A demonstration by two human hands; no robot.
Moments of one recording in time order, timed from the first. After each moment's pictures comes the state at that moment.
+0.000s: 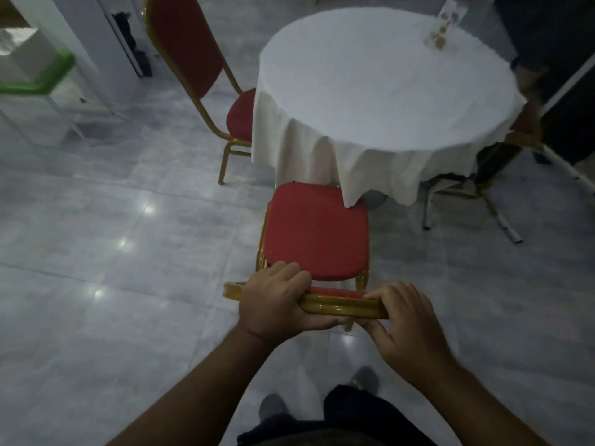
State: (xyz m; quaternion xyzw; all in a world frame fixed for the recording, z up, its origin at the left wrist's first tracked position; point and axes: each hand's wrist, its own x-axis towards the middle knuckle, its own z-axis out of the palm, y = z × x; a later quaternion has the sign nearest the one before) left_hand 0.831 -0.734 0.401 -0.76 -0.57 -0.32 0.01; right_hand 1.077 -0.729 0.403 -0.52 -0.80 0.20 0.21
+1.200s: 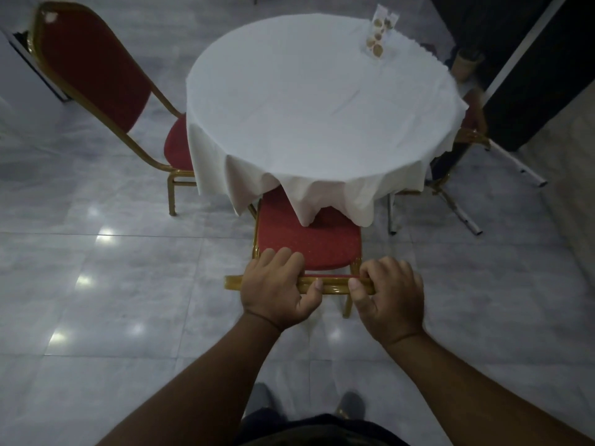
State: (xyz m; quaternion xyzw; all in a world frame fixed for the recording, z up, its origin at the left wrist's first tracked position) left_hand 0.899 -0.543 0.390 -0.75 -0.59 -0.30 -0.01; right_hand 1.111 -0.557 0.398 -0.65 -0.72 0.04 0.25
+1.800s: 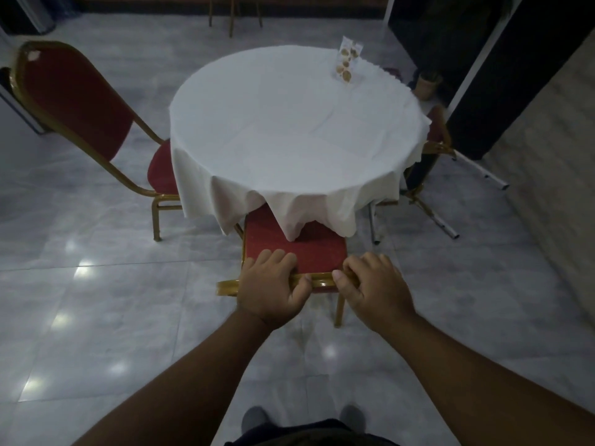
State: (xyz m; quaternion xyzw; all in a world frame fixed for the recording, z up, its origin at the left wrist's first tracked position) left_hand 0.899 -0.534 0.411 -0.78 -0.58 -0.25 -0.08; right_hand 1.115 -0.550 0.416 -0.66 -0.73 0.09 0.16
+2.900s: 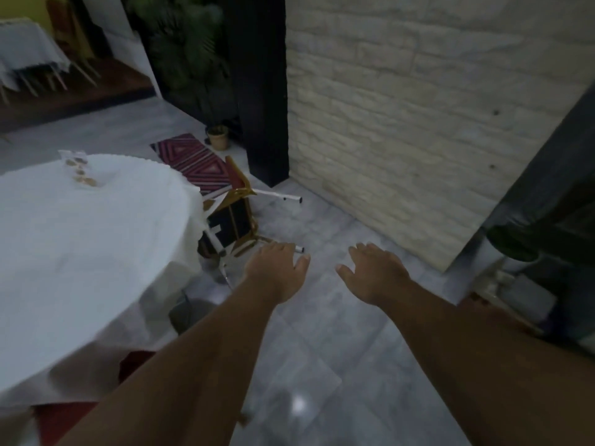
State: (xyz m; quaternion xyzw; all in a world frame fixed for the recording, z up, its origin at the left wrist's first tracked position) left_hand 1.379 -0.452 0.495 -0.92 -0.35 -0.03 -0.17; right_hand 1.532 -0.595 0.496 -0.89 -0.42 0.14 0.00
